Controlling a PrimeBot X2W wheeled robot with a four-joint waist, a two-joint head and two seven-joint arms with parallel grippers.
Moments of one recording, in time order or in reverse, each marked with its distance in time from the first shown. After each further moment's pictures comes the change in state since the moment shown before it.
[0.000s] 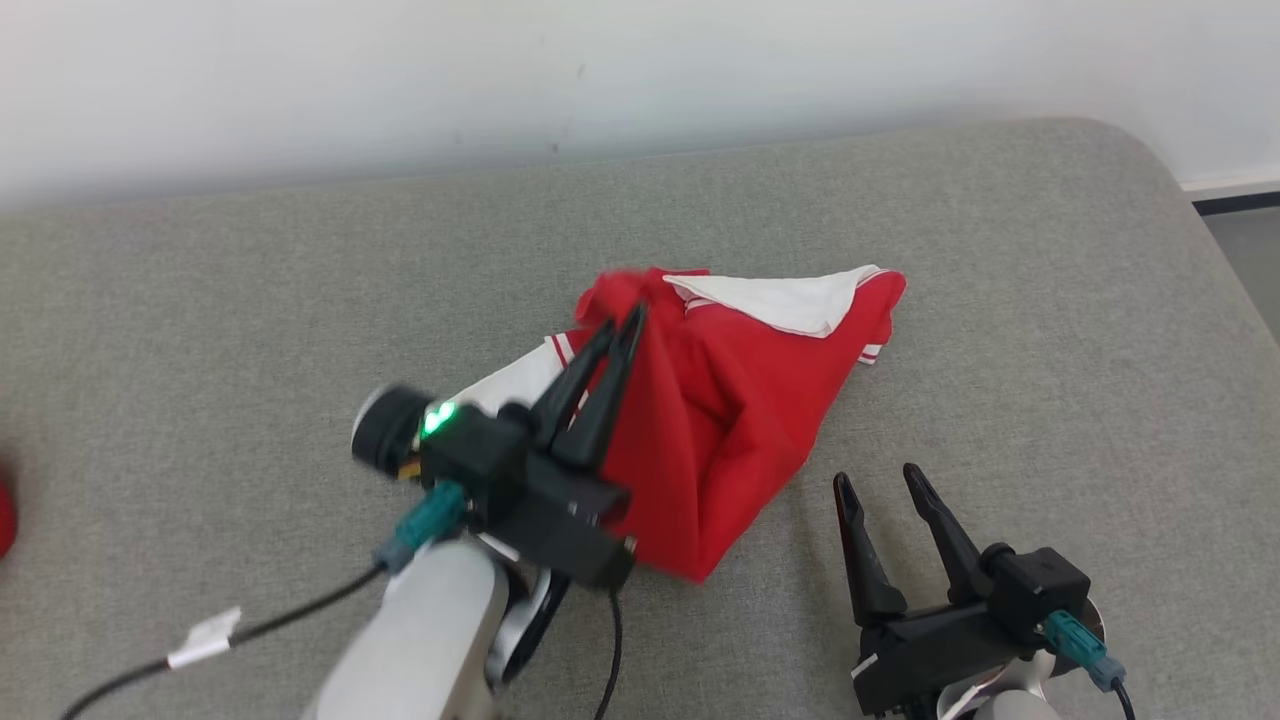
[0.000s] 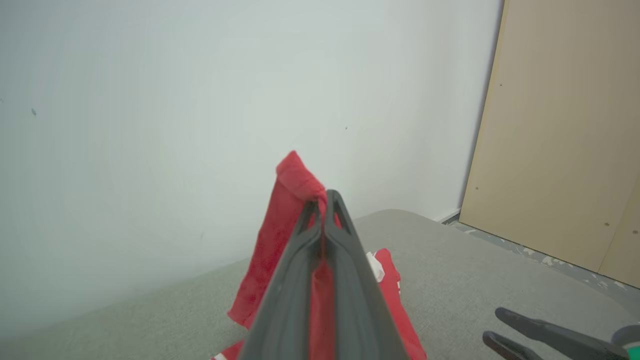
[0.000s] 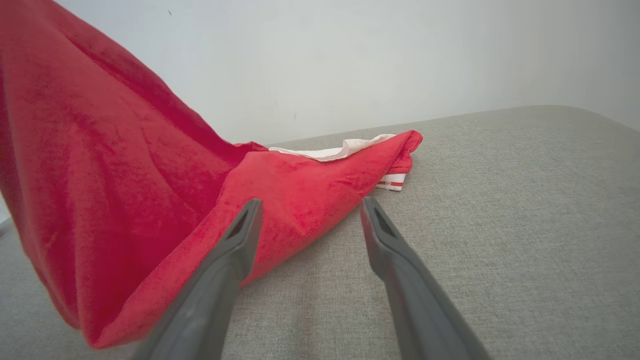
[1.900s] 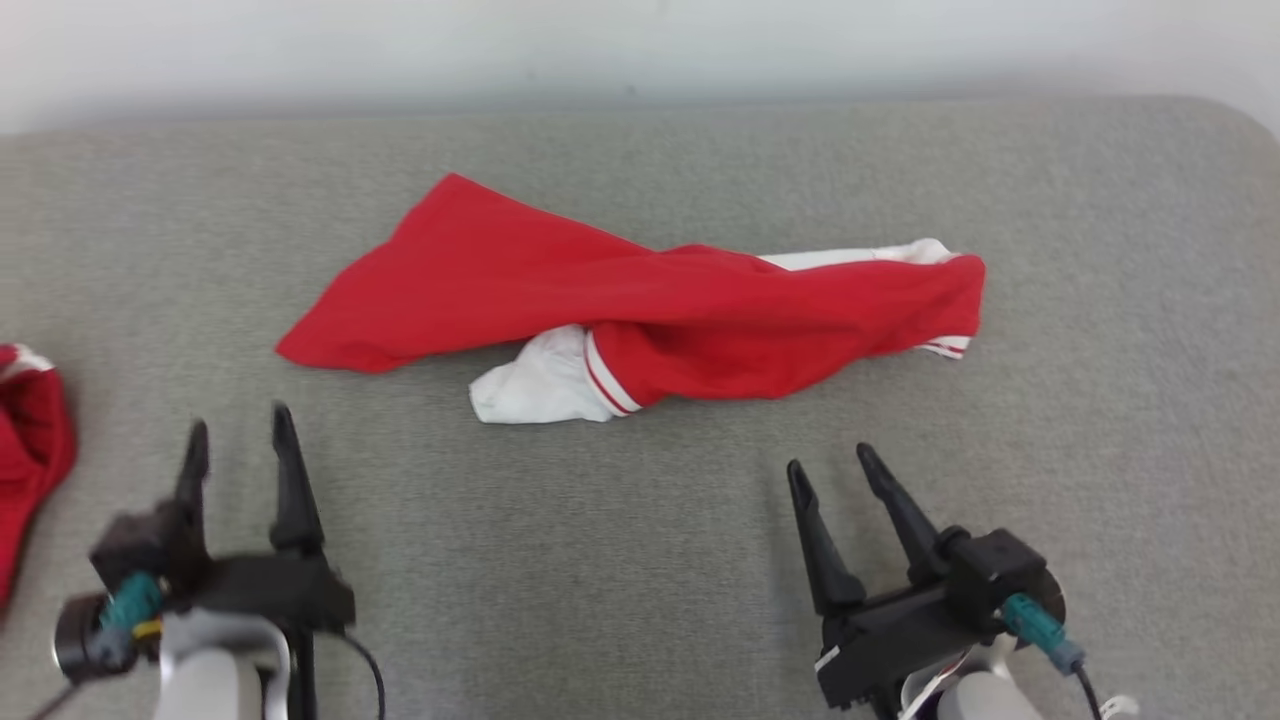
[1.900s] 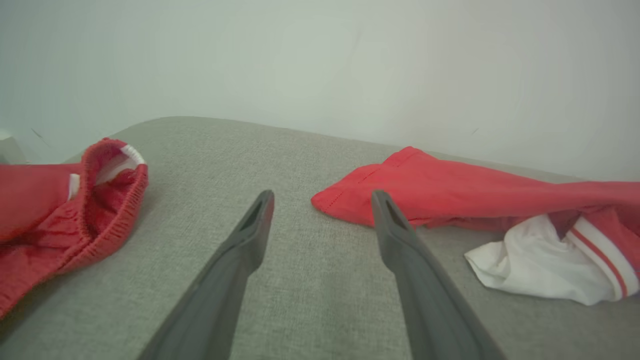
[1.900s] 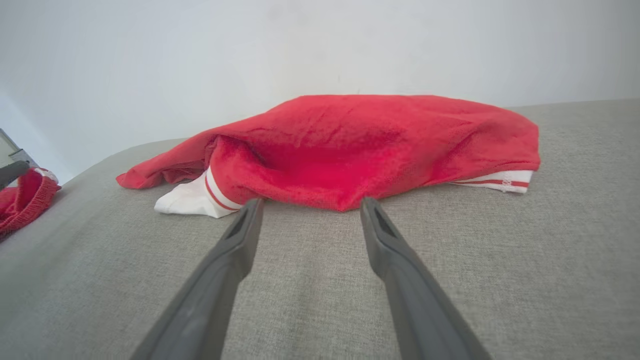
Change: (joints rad) left arm 0.134 -0.015 0.599 0.169 0.095 0.062 0.002; right arm -0.040 0.000 0.076 -0.003 -0.006 0.000 0.000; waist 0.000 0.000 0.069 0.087
